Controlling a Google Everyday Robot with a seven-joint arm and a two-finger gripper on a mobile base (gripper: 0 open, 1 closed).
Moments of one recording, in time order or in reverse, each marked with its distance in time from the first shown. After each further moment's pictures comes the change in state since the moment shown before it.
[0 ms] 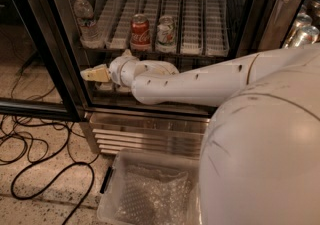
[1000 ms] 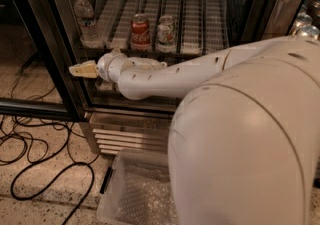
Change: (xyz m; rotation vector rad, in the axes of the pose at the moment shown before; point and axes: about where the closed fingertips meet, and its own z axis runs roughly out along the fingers) arm -0.010 0.020 0.037 -0.012 -0.013 0.030
